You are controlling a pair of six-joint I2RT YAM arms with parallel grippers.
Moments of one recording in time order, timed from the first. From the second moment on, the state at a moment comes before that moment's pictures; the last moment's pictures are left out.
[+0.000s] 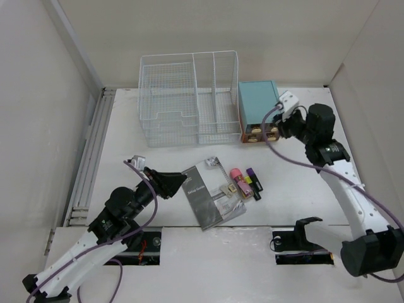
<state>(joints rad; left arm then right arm) -0.80 0.16 0.30 -0.11 -0.06 -0.74 0.21 1.07 1.01 -0.26 -0.28 -0.52</state>
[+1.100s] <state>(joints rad) -0.80 0.30 0.30 0.06 -0.01 -0.73 -0.08 1.51 1.02 -0.15 -0.46 0.19</state>
